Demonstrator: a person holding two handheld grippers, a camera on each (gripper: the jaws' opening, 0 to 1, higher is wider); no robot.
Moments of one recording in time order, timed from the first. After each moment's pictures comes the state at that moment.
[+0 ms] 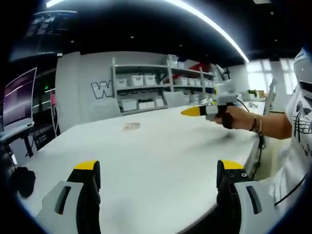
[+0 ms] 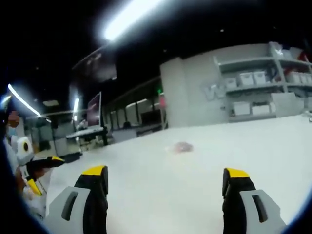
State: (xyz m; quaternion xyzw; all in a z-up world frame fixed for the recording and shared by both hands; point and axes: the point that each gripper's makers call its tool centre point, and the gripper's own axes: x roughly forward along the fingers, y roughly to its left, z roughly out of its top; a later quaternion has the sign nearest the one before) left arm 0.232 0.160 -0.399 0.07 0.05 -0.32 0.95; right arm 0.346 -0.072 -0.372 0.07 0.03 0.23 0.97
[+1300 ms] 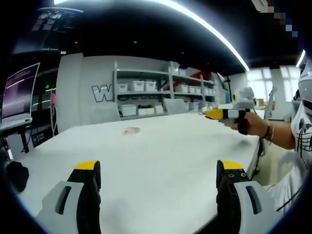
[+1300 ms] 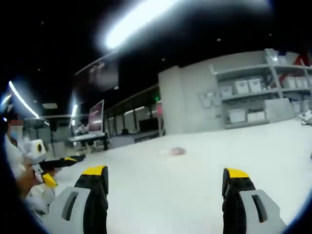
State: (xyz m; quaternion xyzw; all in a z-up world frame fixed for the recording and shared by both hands) left arm 0.239 0.153 -0.400 0.04 0.02 -0.32 0.95; right arm 0.291 -0.106 -0.367 0.07 0.00 0.22 0.97
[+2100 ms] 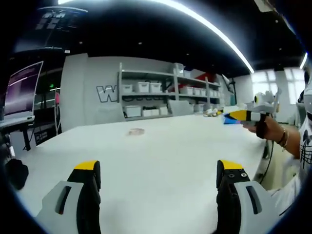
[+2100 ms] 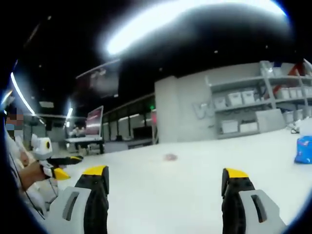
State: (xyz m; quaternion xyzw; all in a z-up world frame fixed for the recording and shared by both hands) left arm 0.256 0.154 -0.401 0.03 0.02 -0.30 0.95; right arm 0.250 -0.133 -0.358 0.06 -0.05 0.18 0.98
